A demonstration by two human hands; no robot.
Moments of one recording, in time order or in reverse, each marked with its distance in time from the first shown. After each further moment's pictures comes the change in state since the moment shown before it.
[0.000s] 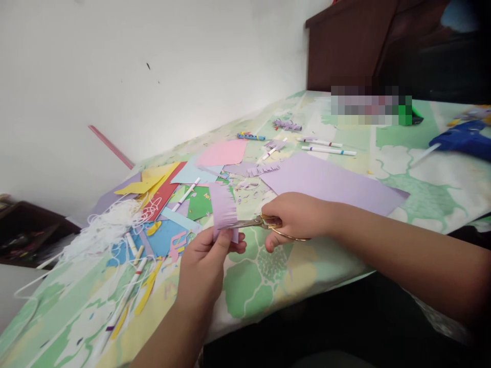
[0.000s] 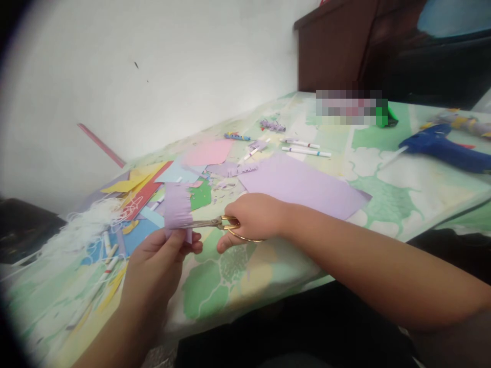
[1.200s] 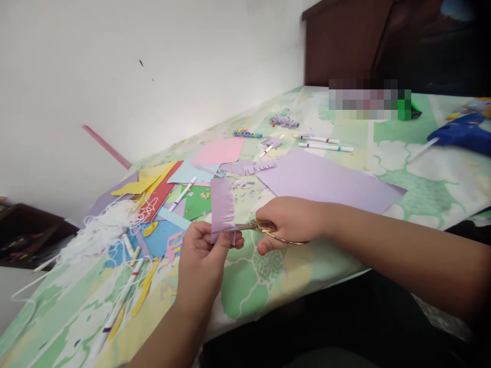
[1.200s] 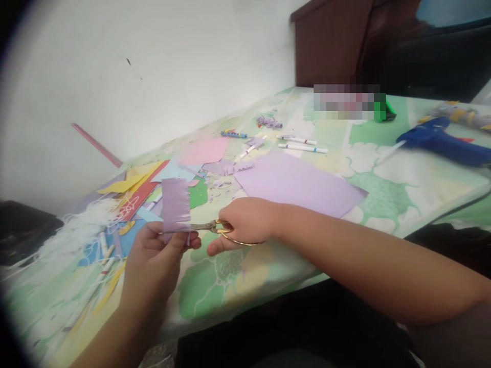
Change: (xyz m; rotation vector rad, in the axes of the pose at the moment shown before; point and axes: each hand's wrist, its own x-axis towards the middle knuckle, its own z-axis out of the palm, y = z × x) left_hand 0.000 0.003 0.010 -0.114 -0.009 0.053; right_hand -0.002 0.000 0.004 0.090 -0.103 -0.067
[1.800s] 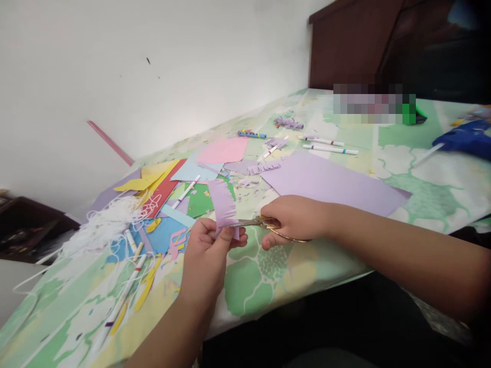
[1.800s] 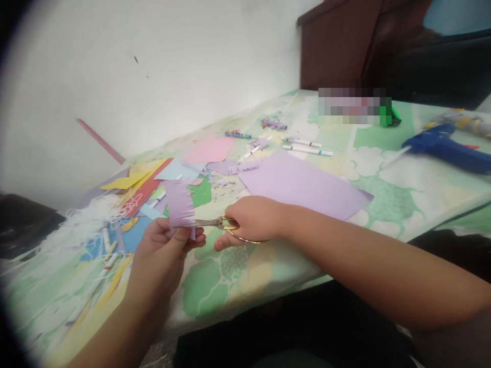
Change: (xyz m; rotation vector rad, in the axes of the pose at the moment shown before) left_hand 0.004 -0.004 -0.004 -0.090 -0.018 -0.086; right_hand 0.003 -0.002 0.000 -0.066 0.006 0.084
